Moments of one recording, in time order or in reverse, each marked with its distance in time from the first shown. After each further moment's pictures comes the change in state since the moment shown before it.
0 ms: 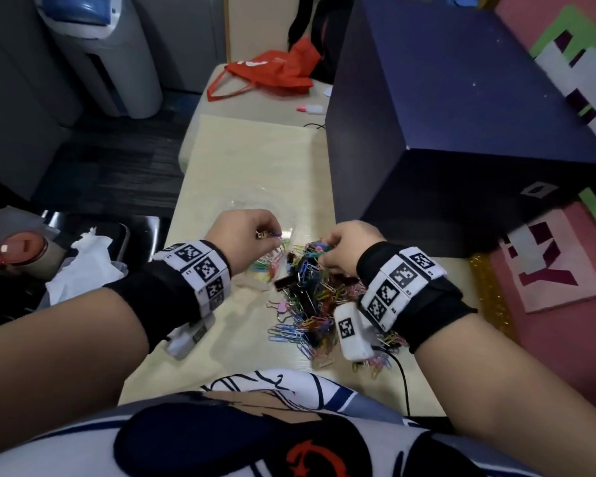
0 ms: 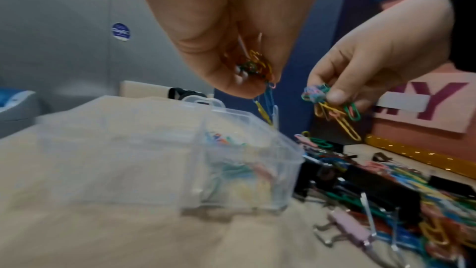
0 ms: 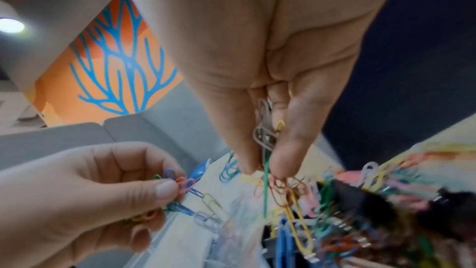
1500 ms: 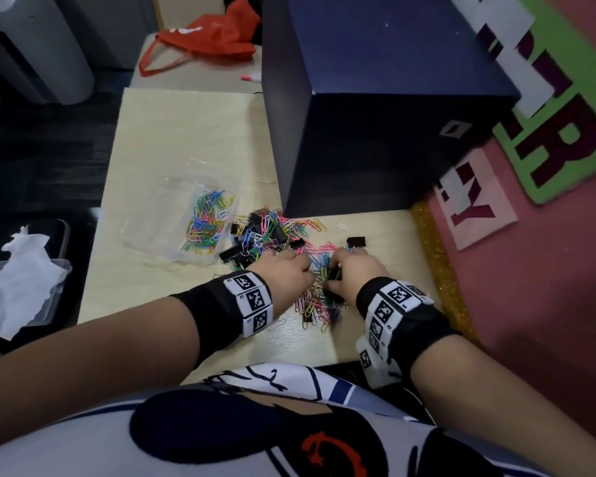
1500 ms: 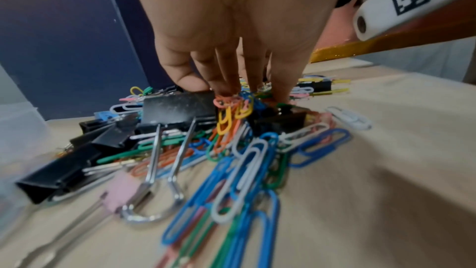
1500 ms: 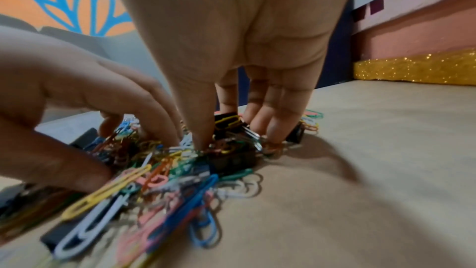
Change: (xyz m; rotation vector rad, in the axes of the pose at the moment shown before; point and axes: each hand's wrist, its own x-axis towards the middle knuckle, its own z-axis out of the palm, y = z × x) left_hand -0.041 0.082 0.120 0.743 -0.532 0.541; right_hand -0.051 0.131 0.036 -0.246 0.046 0.120
